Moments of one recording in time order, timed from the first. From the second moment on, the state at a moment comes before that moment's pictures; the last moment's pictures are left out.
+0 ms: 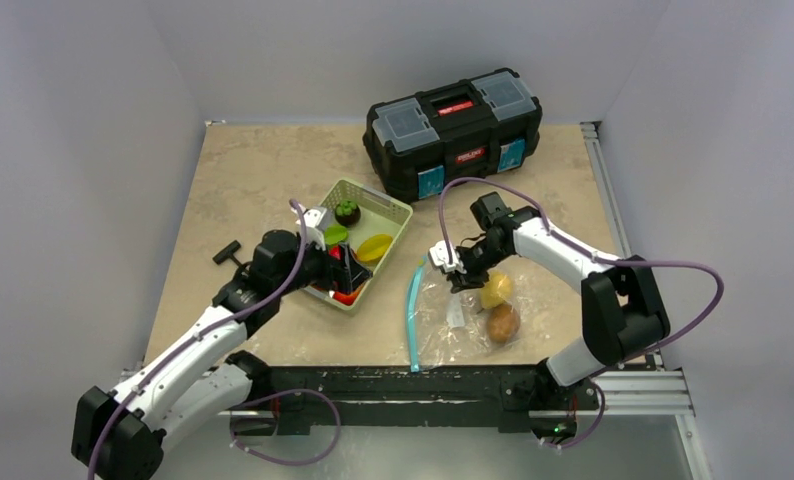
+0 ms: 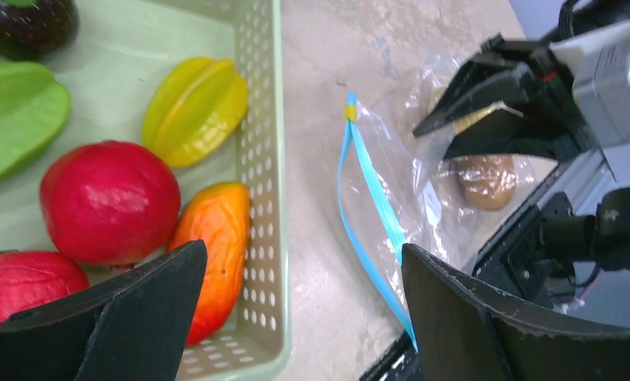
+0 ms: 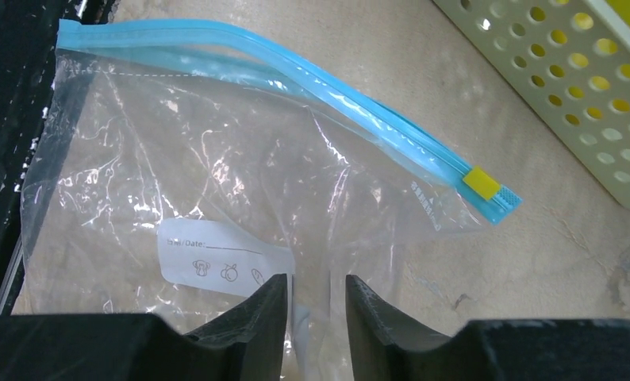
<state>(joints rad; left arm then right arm) -0.52 0.87 0.57 -0.14 0.25 -0.43 0.43 1.55 0.99 -0.84 -0.72 -1.40</state>
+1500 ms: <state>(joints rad) -0.79 0.58 0.32 -0.13 0.26 -0.52 0.03 1.18 0.85 -1.04 -0.70 -1.64</state>
